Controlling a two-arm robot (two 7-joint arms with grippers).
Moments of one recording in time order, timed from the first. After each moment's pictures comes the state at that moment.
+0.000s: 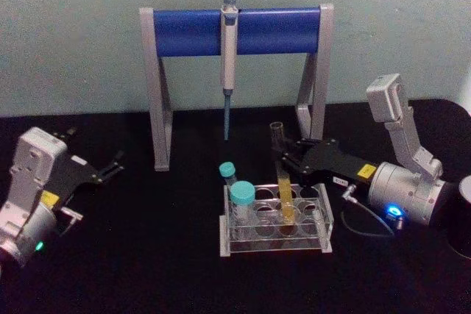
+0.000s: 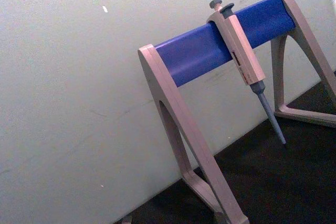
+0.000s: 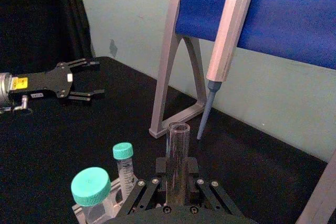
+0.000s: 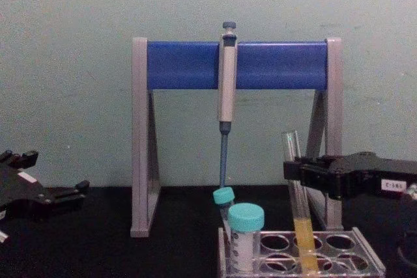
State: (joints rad) left arm -0.20 0.60 0.45 -1.41 -0.25 -0.12 0.03; right arm 0.37 0.49 -0.48 -1.40 0.52 0.12 0.56
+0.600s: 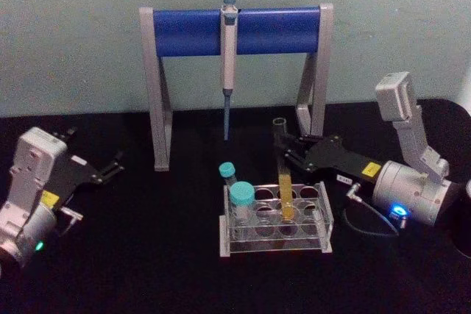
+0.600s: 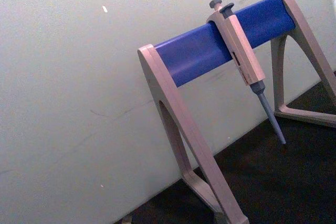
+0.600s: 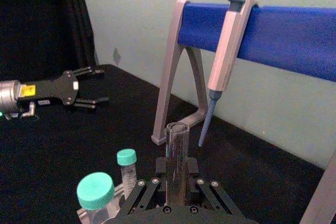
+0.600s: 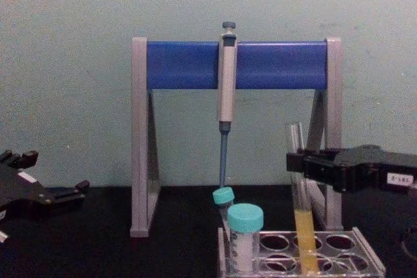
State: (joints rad) left arm -0.20 0.60 0.45 -1.41 -0.25 -0.12 0.03; right arm 0.36 0.50 -0.47 -1.42 0.54 0.10 0.57
